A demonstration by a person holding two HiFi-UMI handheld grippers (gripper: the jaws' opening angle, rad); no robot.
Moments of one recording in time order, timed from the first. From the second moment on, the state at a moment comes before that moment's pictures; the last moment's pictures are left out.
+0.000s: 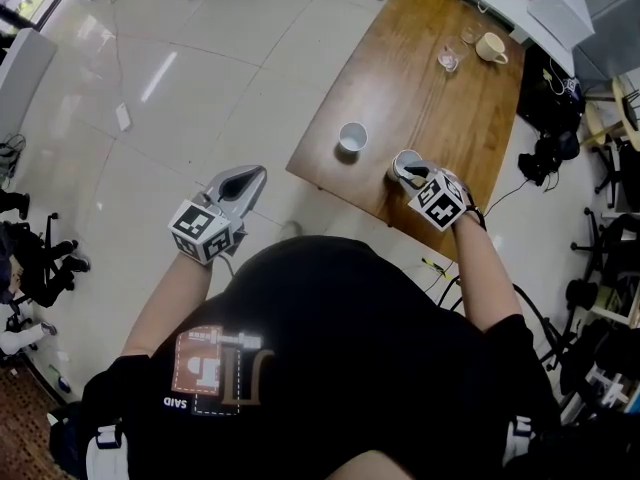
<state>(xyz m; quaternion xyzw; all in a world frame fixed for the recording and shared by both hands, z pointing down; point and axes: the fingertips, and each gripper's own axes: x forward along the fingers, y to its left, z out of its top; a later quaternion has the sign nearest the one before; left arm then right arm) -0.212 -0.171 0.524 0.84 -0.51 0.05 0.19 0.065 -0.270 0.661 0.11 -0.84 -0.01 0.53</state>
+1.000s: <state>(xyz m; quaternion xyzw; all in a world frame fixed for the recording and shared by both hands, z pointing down) -0.097 -0.233 0.504 0.90 -0.40 0.03 0.18 0.286 -0.230 0.614 0.49 -0.81 0.31 0.13</state>
